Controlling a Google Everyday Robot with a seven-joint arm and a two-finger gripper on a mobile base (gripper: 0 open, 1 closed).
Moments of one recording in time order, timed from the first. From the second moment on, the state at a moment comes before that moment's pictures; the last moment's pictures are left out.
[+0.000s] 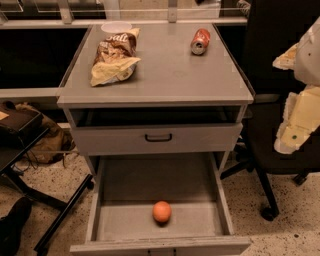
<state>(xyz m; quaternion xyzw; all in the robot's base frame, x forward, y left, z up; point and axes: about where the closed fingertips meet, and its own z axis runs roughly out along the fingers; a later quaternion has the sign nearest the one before) 0.438 -0.217 0.976 -0.60 0.78 -0.03 0.16</state>
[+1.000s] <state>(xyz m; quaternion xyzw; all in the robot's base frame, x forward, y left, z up) 0.458 -0.198 0.911 -0.62 0.77 0.02 0.16</state>
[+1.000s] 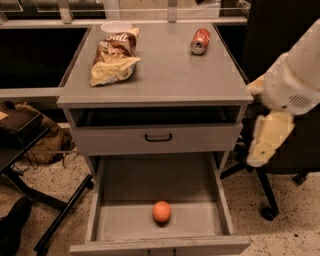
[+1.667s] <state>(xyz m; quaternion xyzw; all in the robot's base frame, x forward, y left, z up) 0.480 -0.154 0.757 -0.64 0.75 0.12 0.13</state>
